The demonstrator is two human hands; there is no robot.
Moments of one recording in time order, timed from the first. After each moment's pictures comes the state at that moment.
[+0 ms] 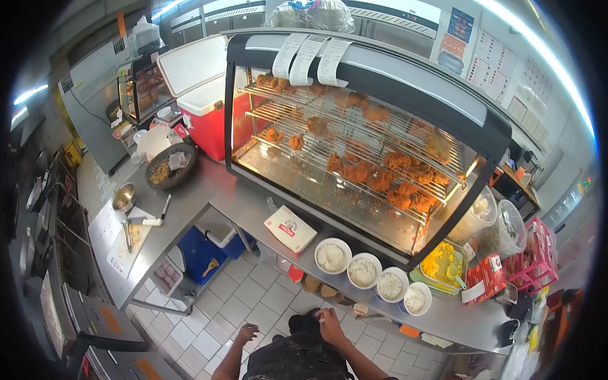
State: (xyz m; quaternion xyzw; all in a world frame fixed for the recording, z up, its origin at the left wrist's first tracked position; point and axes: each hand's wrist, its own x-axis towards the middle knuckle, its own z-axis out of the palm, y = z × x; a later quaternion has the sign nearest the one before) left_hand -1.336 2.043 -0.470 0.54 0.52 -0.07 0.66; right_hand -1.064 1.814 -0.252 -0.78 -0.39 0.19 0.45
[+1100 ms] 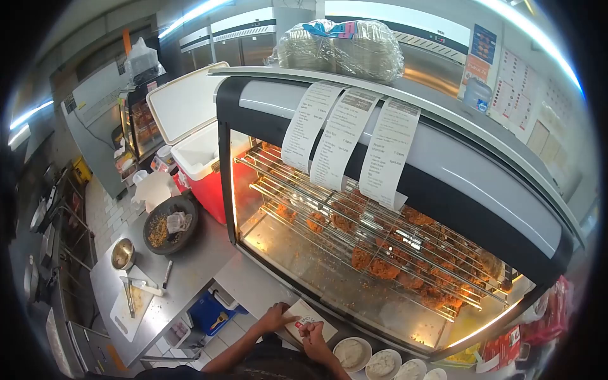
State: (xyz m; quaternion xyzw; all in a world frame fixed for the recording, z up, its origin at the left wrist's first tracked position) left_hand -1.003 2.271 -0.234 0.89 0.23 0.03 0.39; right_hand -0.930 2.078 -0.177 -0.58 -0.34 0.35 0.65
